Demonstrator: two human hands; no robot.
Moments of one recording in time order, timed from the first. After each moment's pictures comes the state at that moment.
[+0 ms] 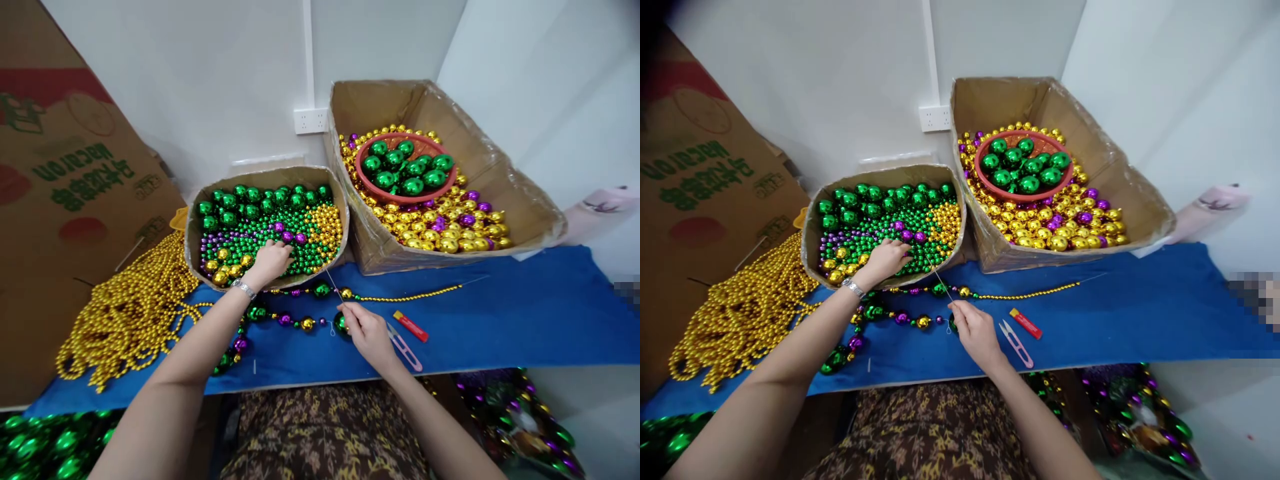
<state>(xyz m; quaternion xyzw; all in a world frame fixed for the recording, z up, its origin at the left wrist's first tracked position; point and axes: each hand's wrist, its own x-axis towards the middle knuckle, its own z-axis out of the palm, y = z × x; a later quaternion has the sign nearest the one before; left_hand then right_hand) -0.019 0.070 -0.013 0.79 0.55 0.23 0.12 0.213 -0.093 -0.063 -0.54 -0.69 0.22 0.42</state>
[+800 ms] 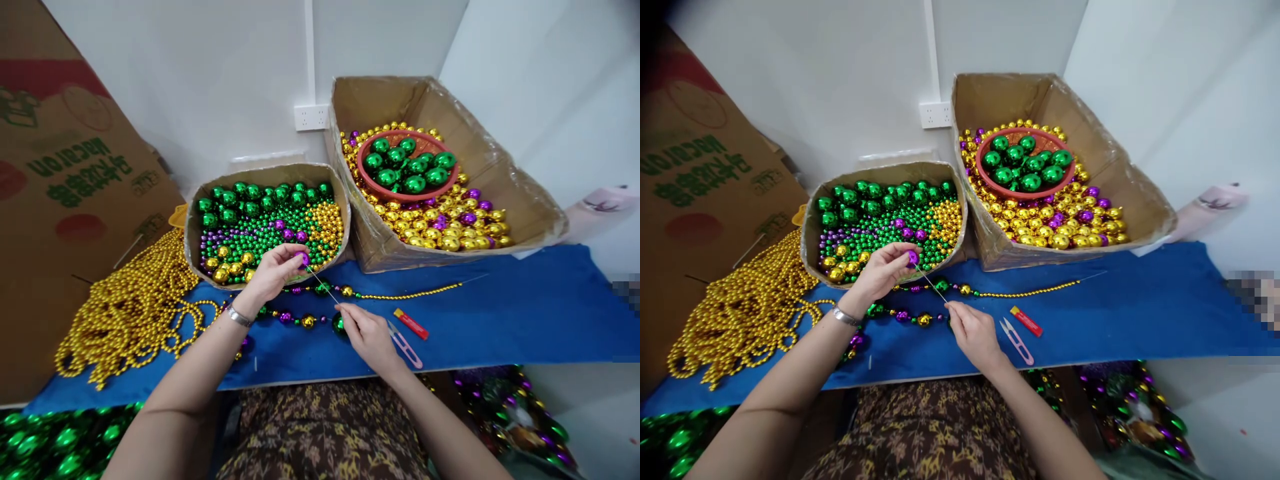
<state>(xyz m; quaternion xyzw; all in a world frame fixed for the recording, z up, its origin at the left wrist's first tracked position) 0.000 0.013 0.004 0.50 0.37 0.48 0.62 0.208 -0.097 -0.058 -0.50 -0.74 0.14 0.42</state>
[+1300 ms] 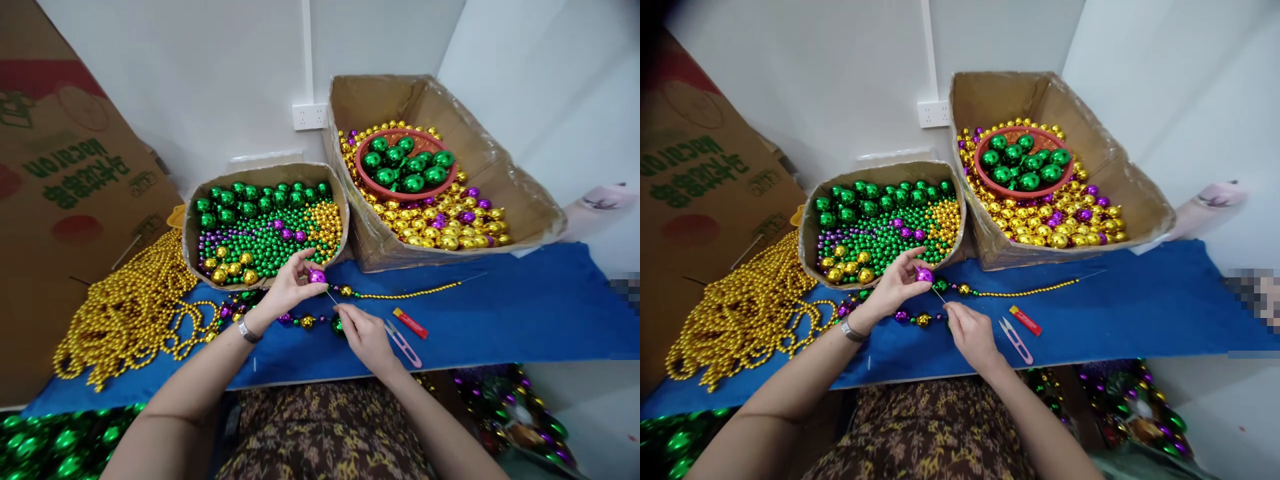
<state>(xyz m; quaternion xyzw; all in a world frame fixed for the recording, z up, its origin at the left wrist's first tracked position) 0.019 -0.006 -0.009 0.64 0.36 0.42 0.53 0.207 -0.098 -0.058 -0.50 -0.74 0.16 0.42</state>
